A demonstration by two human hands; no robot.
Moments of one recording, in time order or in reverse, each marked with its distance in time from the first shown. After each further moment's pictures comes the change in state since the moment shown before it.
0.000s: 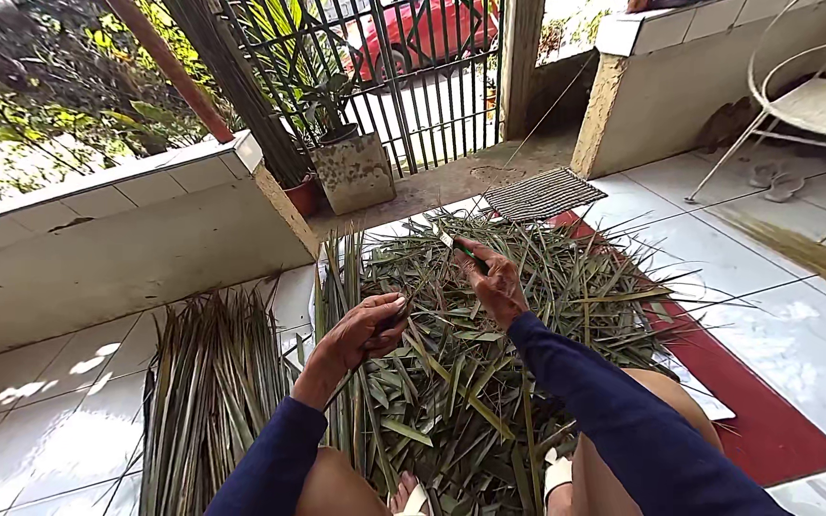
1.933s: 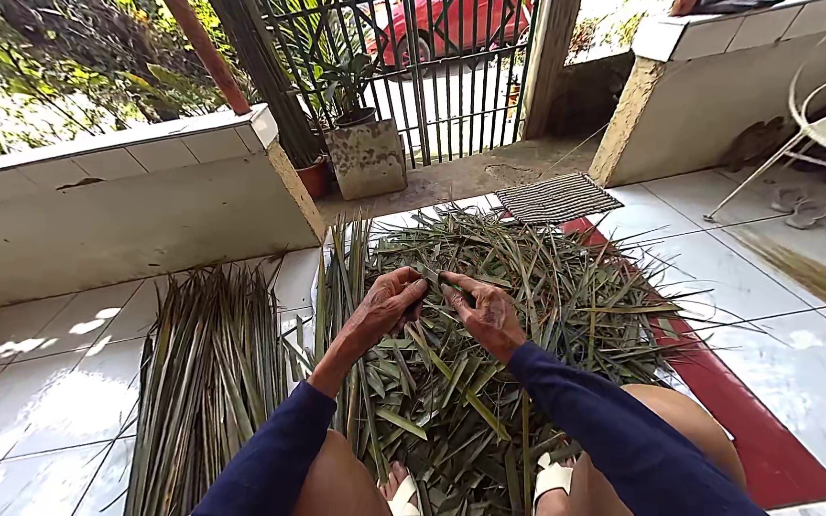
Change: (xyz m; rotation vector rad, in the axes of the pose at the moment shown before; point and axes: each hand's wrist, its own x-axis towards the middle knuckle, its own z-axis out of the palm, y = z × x) left_hand 0.016 0.000 0.013 0.456 0.382 0.177; right_hand -0.037 -0.022 0.020 -0.158 -0.305 0.085
